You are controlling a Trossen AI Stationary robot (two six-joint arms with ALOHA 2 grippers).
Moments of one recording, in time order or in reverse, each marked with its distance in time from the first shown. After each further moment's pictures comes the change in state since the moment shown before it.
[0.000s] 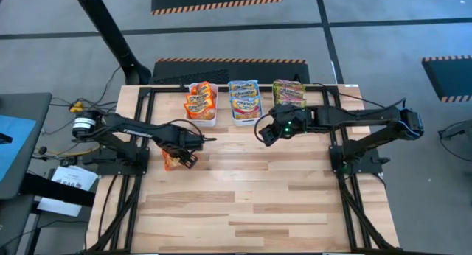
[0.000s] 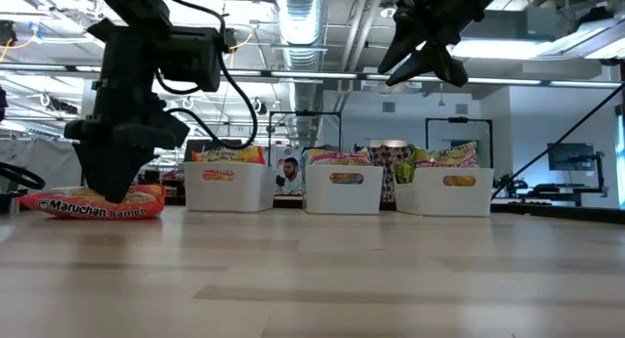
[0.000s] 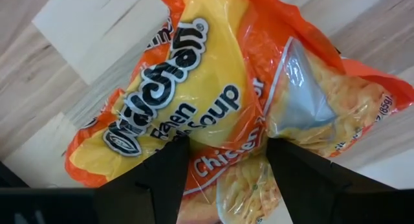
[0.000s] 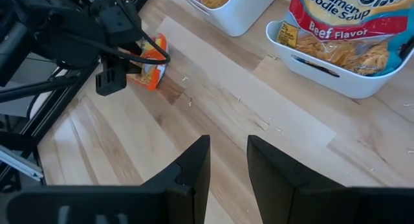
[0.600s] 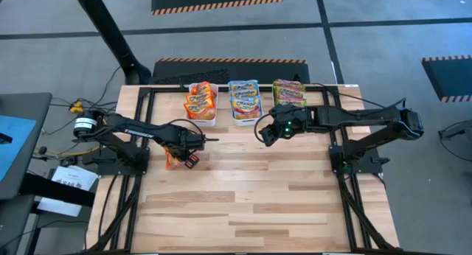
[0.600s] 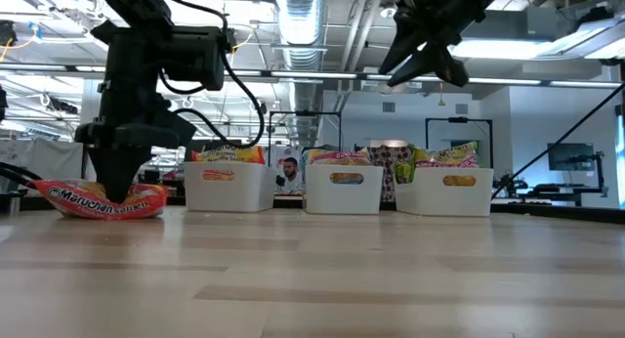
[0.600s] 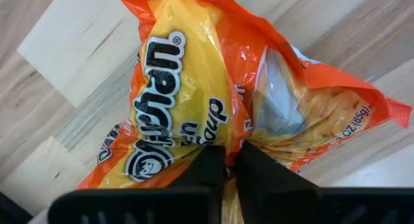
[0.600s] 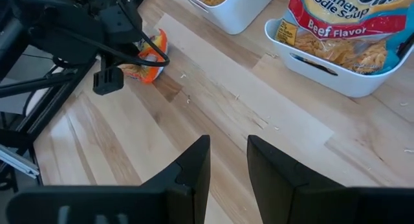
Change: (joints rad) left arm 0.000 0.014 0.001 0.047 0.006 0.069; right arm -0.001 0.000 0.000 -0.002 0.003 -0.008
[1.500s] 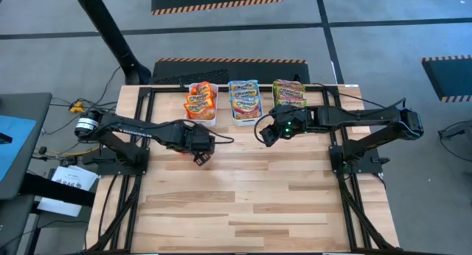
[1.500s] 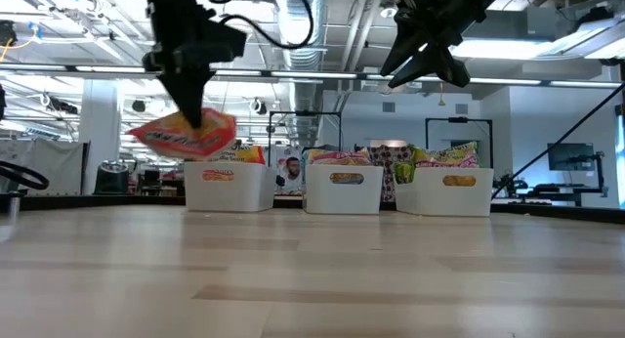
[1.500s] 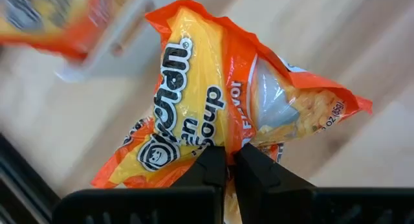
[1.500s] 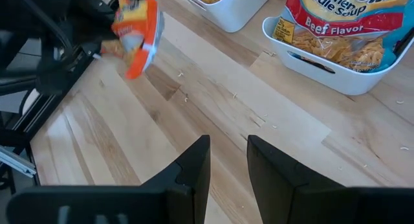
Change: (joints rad) left arm -0.138 0.001 0.406 -0.246 -0.336 0.101; right arm 0.000 0.000 0.000 -0.017 0.003 0.000
